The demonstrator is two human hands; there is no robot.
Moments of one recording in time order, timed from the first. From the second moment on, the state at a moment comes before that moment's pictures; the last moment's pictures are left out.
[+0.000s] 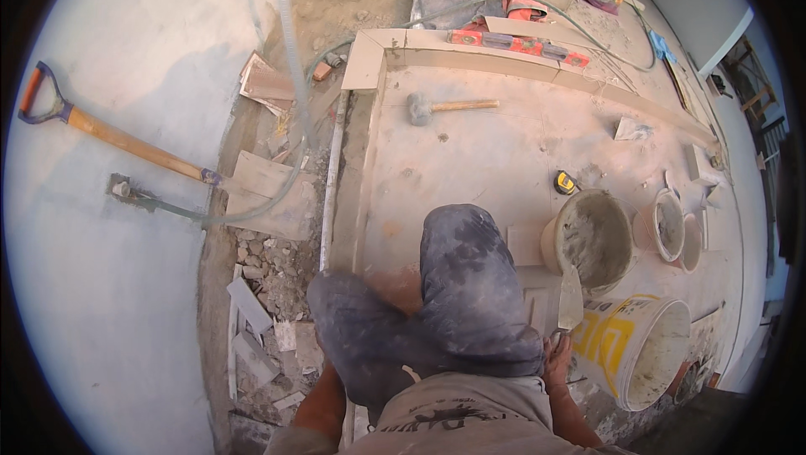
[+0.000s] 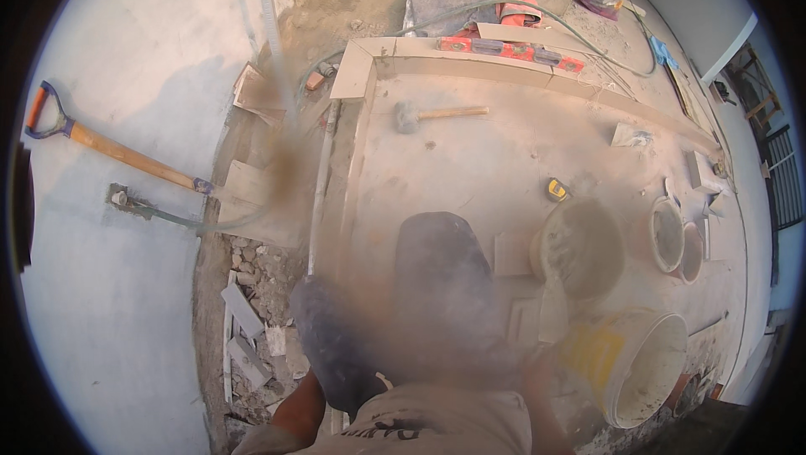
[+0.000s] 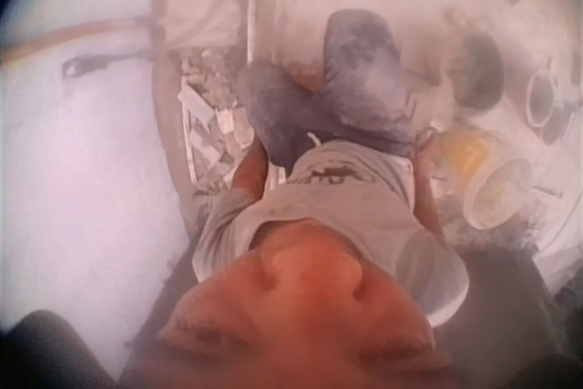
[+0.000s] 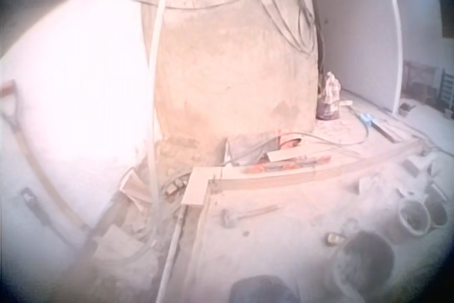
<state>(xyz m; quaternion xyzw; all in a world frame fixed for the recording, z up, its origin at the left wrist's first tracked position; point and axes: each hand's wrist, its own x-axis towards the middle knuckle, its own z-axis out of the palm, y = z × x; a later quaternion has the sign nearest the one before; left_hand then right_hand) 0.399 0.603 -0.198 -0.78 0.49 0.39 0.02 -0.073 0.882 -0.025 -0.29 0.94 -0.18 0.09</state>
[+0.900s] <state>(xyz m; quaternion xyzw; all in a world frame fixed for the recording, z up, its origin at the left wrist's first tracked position) 0.393 0.579 -0.199 -0.77 0.49 0.40 -0.01 -0.225 0.547 0.199 -0.30 0.71 -0.61 0.15</state>
